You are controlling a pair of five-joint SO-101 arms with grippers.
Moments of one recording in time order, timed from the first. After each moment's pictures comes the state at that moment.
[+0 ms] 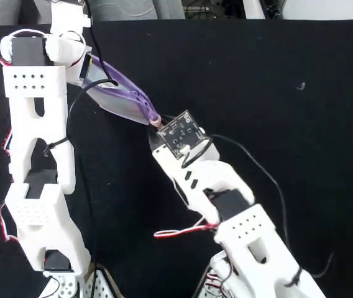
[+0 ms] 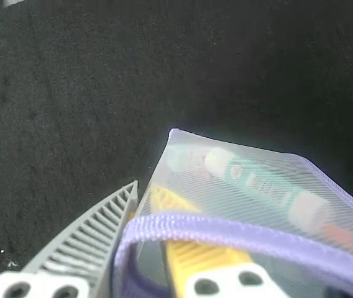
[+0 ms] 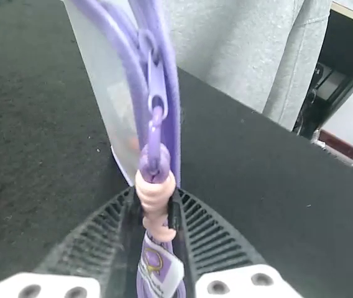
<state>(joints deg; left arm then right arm) -4.6 23.1 -56.1 96.2 -17.9 -27.4 -56.7 67.9 18.0 14.3</state>
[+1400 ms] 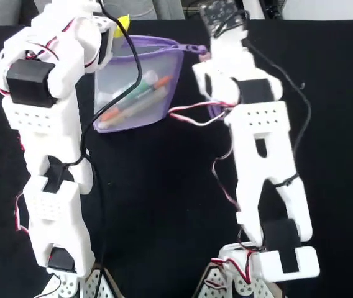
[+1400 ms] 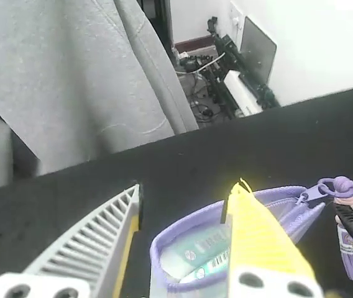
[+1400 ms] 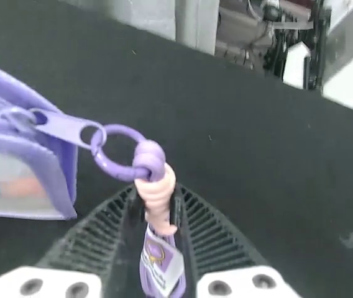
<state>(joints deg) 4.5 24.7 -92.9 98.8 -8.0 -6.5 -6.1 -0.8 56.0 12.3</state>
